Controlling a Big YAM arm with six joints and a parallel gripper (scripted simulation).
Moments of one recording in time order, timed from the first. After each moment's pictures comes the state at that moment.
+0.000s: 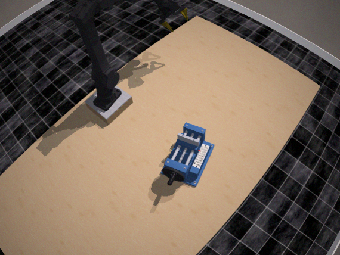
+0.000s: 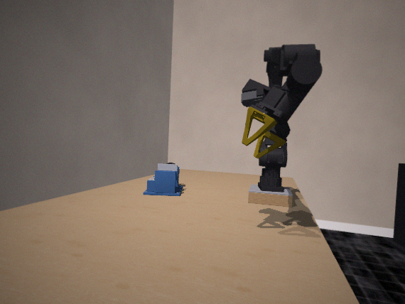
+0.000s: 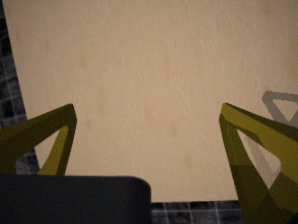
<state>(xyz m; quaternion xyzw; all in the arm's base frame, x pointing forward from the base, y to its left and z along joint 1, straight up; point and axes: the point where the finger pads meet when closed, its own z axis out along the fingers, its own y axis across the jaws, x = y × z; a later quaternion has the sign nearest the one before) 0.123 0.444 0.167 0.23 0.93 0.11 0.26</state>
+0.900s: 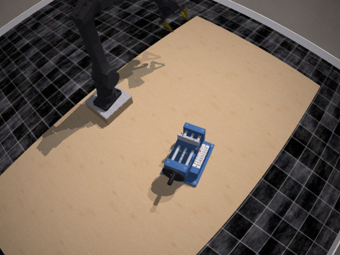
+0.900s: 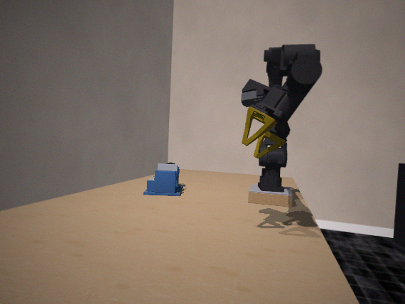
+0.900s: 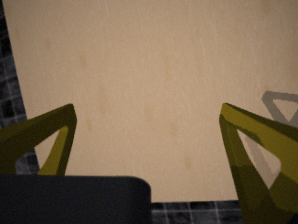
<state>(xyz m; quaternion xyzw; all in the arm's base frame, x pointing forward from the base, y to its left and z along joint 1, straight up) 0.123 0.444 0.167 0.23 0.93 0.11 0.26</state>
